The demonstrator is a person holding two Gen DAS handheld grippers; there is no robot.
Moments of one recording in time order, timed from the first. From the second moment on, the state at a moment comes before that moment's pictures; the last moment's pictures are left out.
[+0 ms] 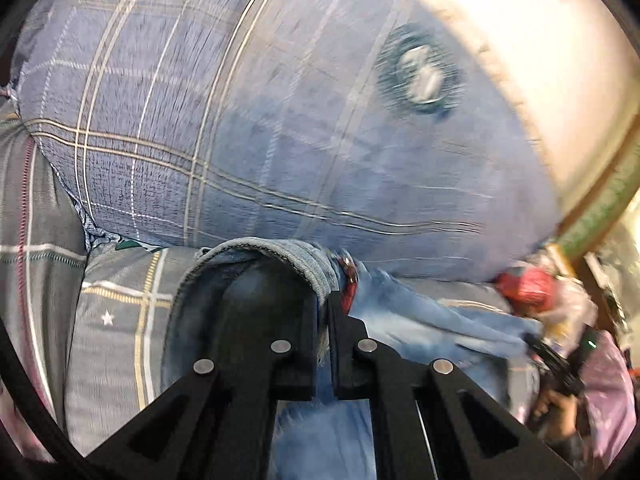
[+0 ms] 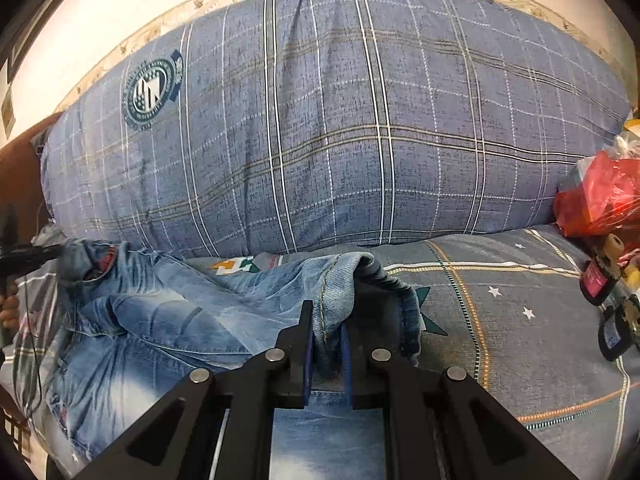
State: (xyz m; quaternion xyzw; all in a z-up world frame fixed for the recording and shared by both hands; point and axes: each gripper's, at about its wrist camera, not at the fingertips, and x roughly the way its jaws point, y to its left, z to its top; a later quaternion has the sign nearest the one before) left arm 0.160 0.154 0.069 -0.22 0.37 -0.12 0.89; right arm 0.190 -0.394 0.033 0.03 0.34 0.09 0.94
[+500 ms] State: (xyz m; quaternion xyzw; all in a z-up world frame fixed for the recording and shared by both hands) left arm 0.004 0.151 -0.019 -0.22 0.44 -0.12 0.86; right arm 0.130 -0.468 -0.031 0.09 0.42 0.03 0.90
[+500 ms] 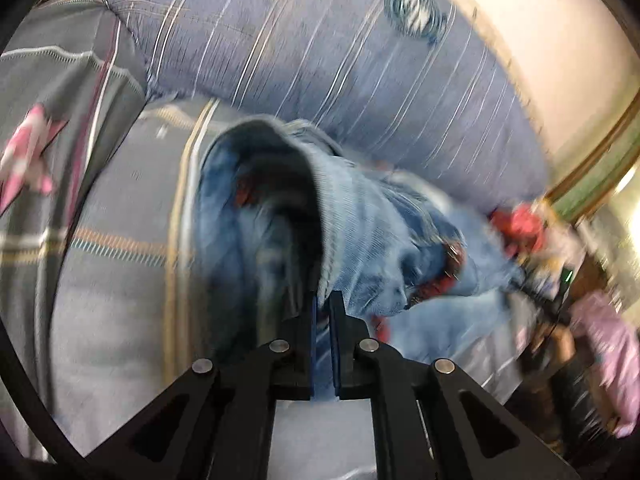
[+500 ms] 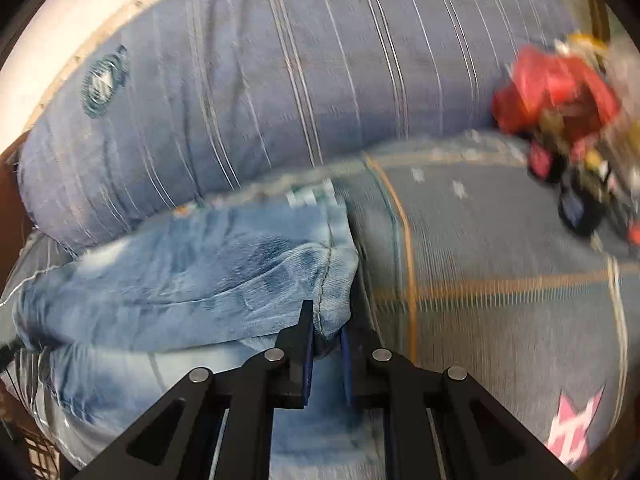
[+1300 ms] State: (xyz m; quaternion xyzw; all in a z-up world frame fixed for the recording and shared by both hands) left arm 0.021 0.032 0.012 0.26 0.43 -0.18 0.85; right arm 0.136 -0.479 -0.032 0.36 0.44 -0.01 0.82
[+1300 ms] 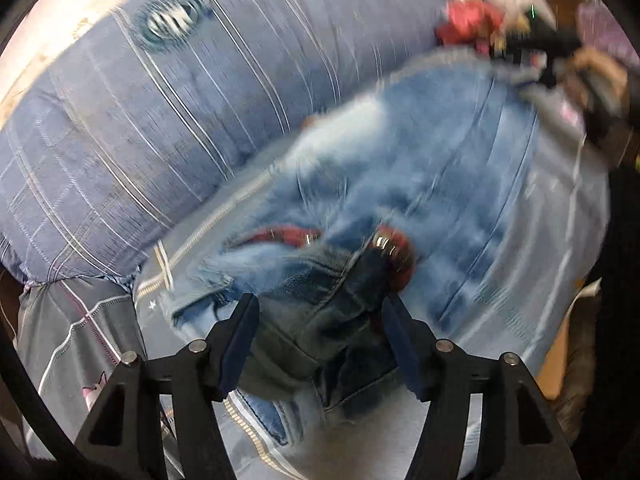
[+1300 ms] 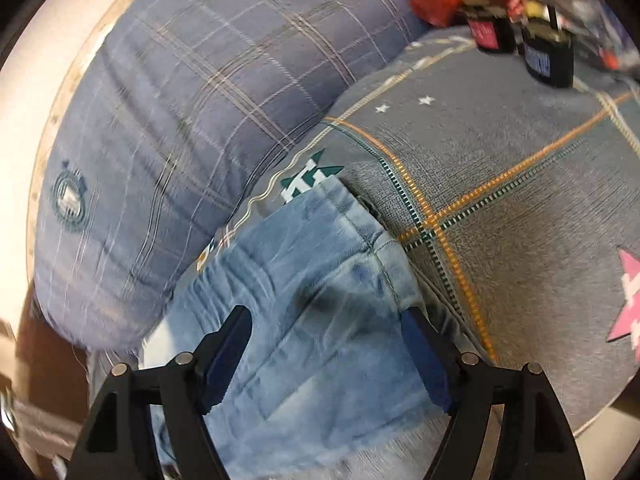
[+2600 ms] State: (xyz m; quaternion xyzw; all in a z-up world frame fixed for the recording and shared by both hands) left arm 0.023 0.113 0.048 0.00 0.40 -0.20 0.89; right arm 0.167 -0.439 0.084 0.26 0.29 0.09 0.92
